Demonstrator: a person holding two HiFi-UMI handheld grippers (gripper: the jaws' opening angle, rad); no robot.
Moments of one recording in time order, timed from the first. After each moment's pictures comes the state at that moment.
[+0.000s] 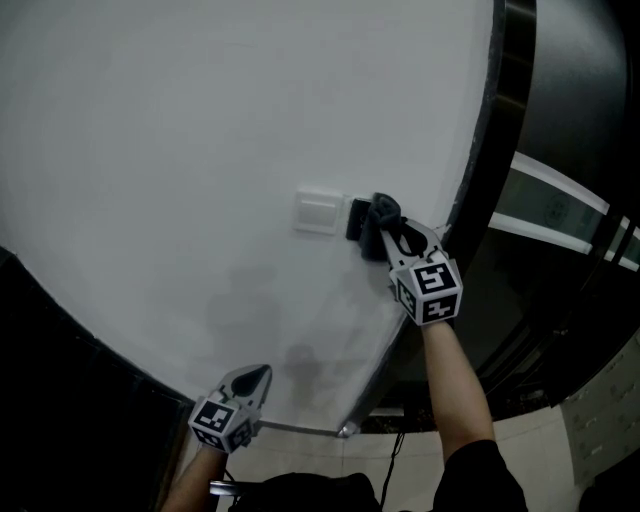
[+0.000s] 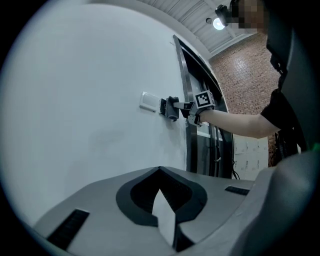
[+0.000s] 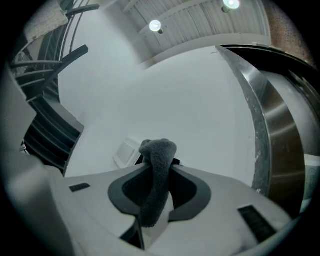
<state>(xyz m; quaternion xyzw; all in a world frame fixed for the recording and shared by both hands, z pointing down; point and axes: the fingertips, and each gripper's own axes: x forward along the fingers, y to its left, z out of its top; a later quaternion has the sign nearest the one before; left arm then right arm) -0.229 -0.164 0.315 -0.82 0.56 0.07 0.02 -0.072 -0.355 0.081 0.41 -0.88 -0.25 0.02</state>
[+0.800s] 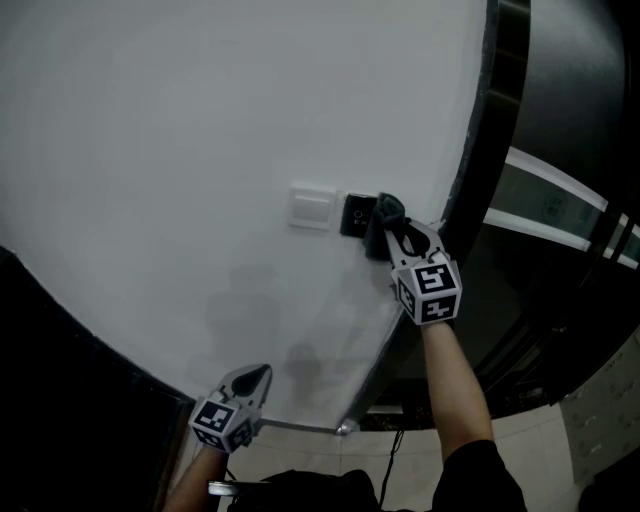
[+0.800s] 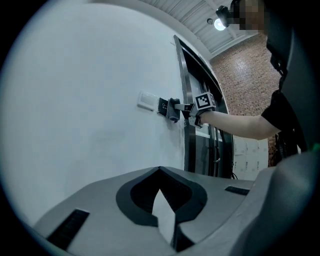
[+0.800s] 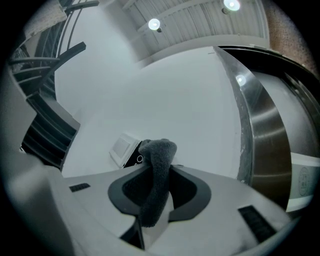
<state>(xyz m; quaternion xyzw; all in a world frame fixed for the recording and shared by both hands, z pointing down) -0.217 -0.162 0.319 -0.82 0.56 0.07 0.01 -0.050 -0.359 0.087 0.44 -0.86 -0.25 0.02</state>
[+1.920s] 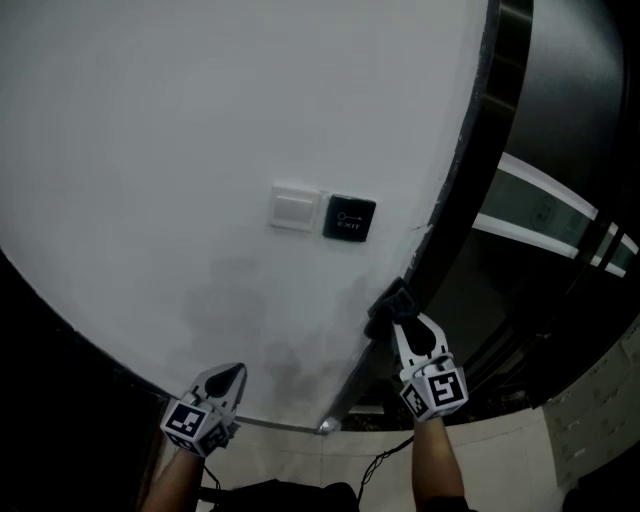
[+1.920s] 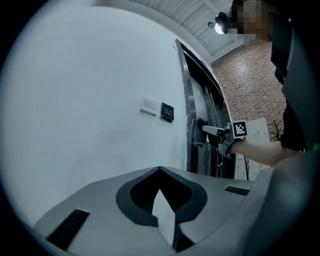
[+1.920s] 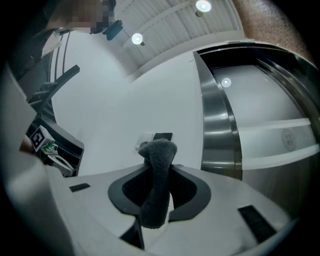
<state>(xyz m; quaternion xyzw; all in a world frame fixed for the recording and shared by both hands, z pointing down) -0.224 -0.157 0.304 -0.82 0.57 0.09 0.01 0.028 -0.259 0.189 0.41 -0.89 -0.17 -0.05</state>
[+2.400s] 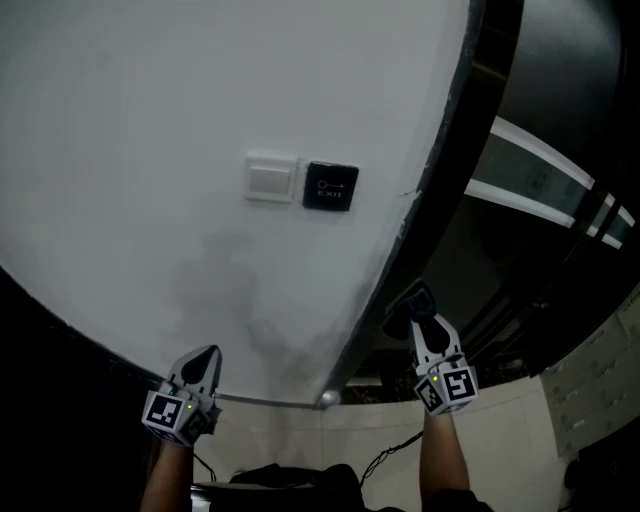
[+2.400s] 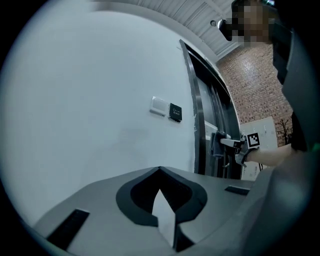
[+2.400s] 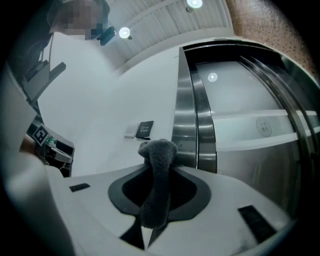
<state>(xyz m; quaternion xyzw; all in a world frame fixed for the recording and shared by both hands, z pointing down) -0.252 -0.159 0.310 -0.79 0.60 0.10 0.01 0.104 -0.263 0.238 0.47 -0.87 -0.13 -0.05</state>
